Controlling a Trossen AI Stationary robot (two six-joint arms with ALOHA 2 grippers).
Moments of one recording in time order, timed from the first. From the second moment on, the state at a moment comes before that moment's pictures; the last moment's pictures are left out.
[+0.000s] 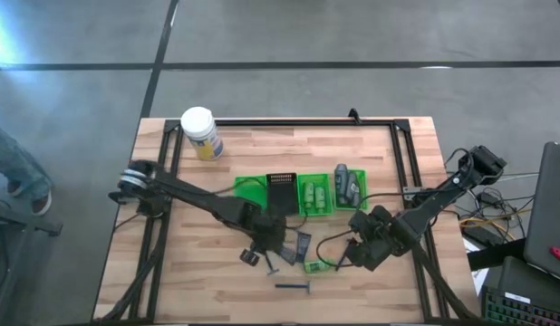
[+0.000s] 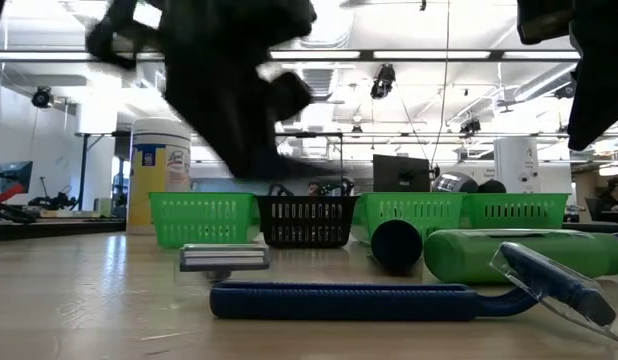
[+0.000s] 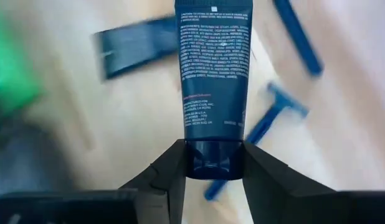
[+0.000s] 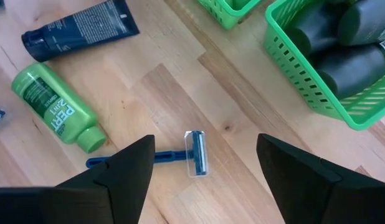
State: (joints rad) left arm -0.26 1.77 1.30 -0.60 0.09 0.17; right arm 0.65 1.42 0.96 -0.95 0.39 1.34
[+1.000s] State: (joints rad) left arm -0.18 1.70 1.07 -0.21 -0.49 -1.57; right arm 0.55 1.37 0.97 -1.07 0.42 1.40
